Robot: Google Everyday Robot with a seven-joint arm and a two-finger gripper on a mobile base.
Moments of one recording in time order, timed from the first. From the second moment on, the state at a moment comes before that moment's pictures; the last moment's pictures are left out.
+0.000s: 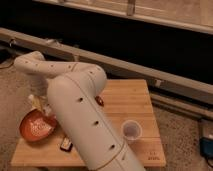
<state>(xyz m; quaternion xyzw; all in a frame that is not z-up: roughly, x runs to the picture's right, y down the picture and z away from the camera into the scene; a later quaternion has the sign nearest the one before) -0.344 0.094 0.803 -0.46 0.11 0.18 0.87</state>
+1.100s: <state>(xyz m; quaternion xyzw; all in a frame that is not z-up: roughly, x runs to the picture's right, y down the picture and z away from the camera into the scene) -0.386 0.131 0.796 -0.49 0.08 0.13 0.86</state>
